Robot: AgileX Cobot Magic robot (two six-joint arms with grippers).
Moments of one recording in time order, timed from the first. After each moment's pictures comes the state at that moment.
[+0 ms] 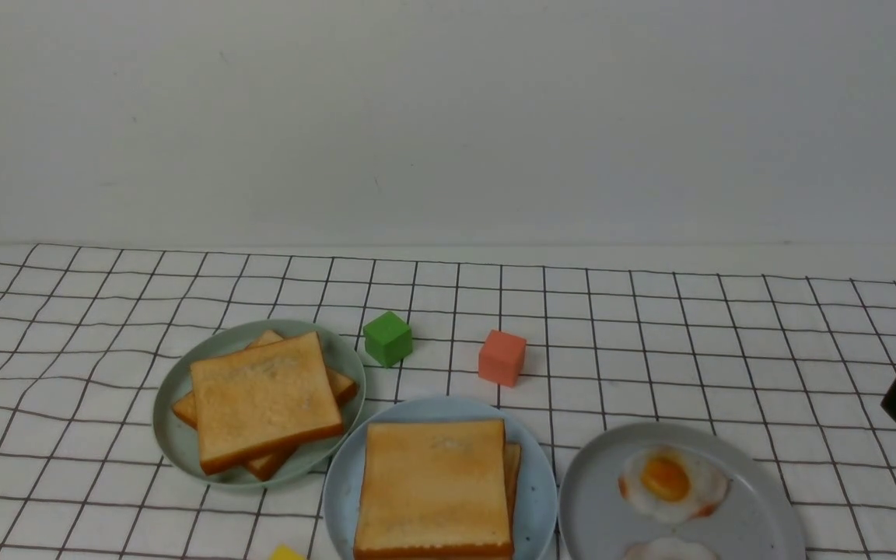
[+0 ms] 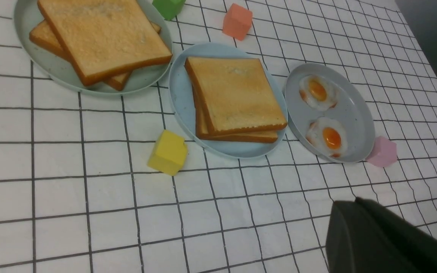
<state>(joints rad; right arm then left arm) 0.52 0.45 -0.34 0.24 0.02 0.10 -0.27 0.35 -0.79 -0.33 1.09 -0.22</state>
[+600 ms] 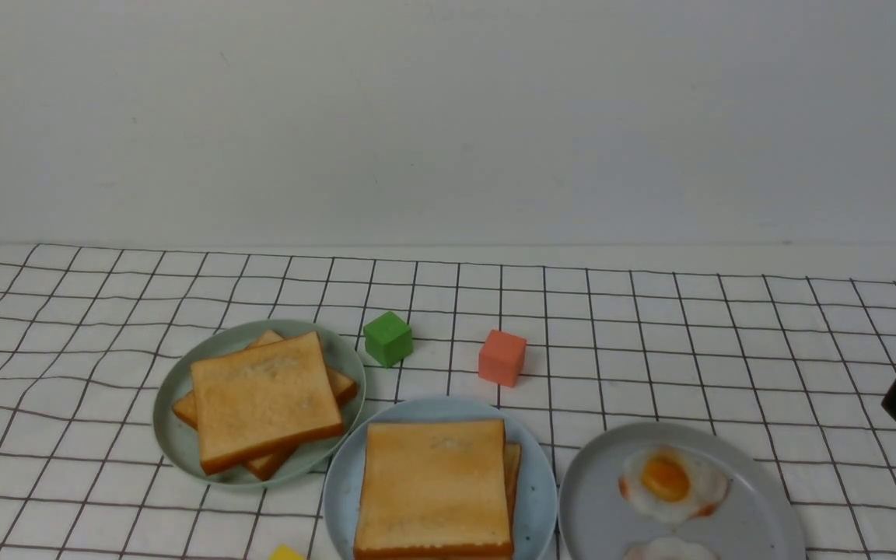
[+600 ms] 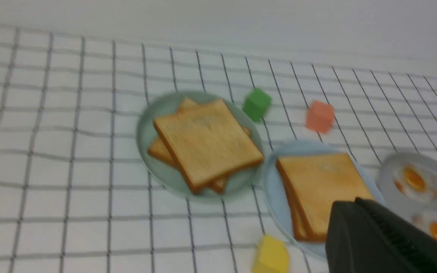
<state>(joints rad) 0.52 0.45 -0.34 0.24 0.02 0.10 -0.27 0.35 -0.70 -0.01 0.76 -0.22</state>
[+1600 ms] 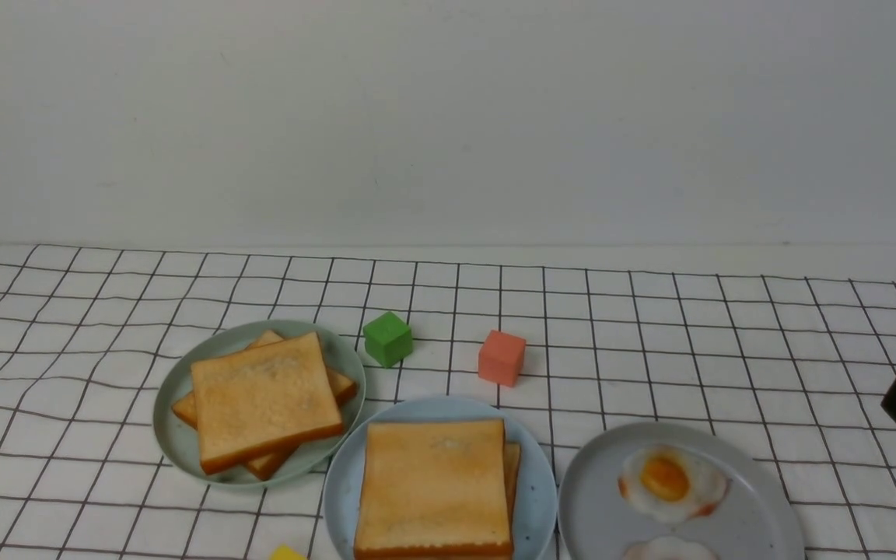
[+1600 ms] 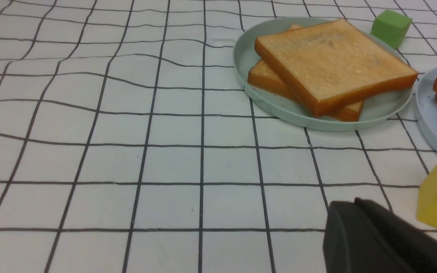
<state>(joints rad) 0.52 0.45 -0.34 0.24 0.02 0.10 -0.18 -0.01 0.03 0.13 0.40 -0.22</state>
